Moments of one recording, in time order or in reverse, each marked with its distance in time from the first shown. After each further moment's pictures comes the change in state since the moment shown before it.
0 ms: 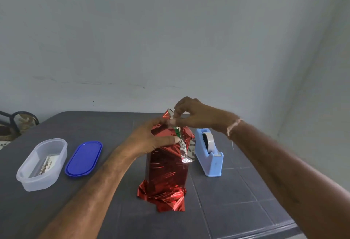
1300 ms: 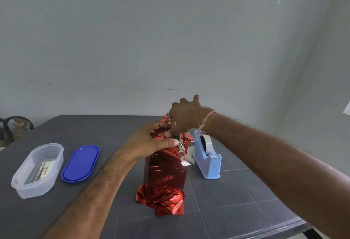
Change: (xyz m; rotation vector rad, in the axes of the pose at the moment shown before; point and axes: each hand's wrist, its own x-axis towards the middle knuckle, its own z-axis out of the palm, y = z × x) left_hand 0.006 -0.002 0.001 -0.006 -0.013 0.017; right_hand 0.031 -0.026 0.007 -0.788 -0.093 0.076
